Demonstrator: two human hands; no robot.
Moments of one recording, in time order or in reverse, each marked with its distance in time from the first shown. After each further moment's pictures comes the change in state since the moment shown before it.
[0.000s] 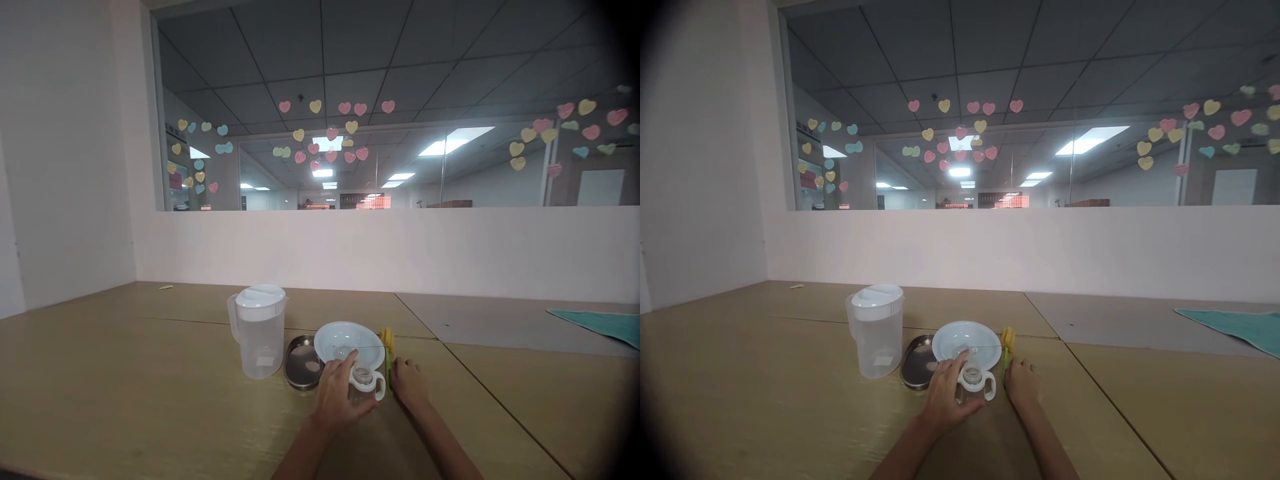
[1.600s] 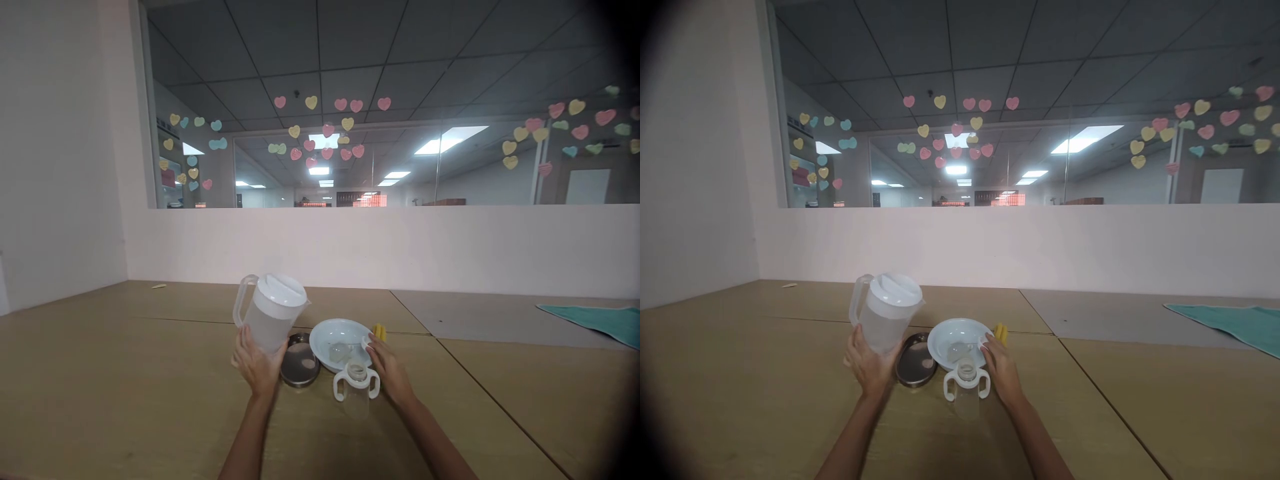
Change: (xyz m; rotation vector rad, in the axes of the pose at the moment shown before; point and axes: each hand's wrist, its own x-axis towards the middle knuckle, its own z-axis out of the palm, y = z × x) left_hand -0.004 -0.097 -0.072 0.605 0.814 -0.533; right_hand 0.003 -0.022 -0.011 0.826 0.204 -0.384
